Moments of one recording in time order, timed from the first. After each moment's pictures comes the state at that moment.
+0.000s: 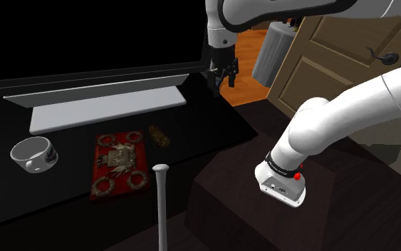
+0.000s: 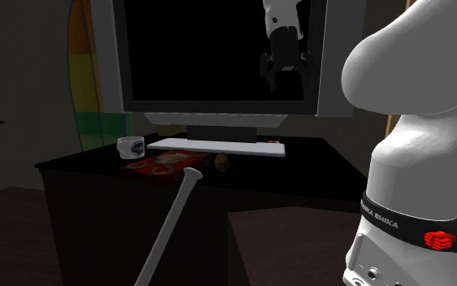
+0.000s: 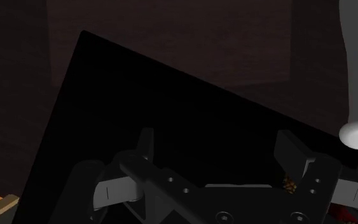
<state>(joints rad) 0.04 -0.55 0.14 -2.43 0.05 1.60 0.20</state>
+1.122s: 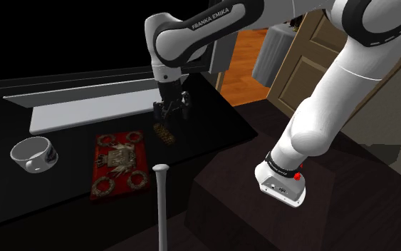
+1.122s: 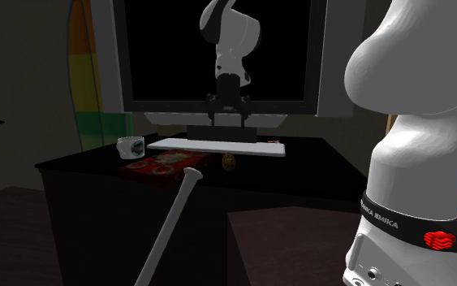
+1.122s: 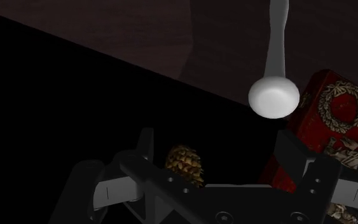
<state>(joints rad) 0.13 -0.02 0.28 -2.21 0.23 1.87 0.40</state>
